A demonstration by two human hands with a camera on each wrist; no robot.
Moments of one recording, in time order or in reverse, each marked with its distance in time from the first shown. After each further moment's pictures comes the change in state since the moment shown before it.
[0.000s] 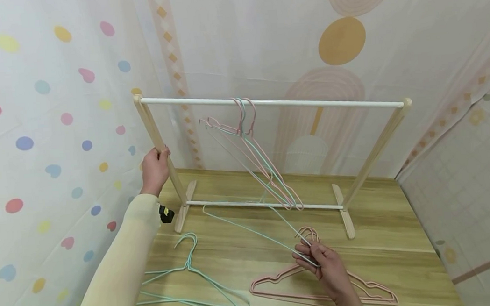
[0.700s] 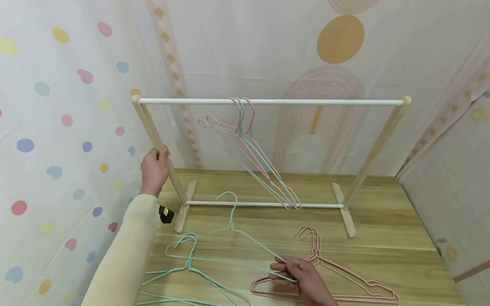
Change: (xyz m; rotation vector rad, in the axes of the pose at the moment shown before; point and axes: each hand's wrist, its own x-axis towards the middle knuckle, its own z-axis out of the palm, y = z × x) left_hand -0.001 0.000 0.001 0.000 0.009 0.011; right_hand 0.002 0.043 0.022 0.034 -0.160 0.147
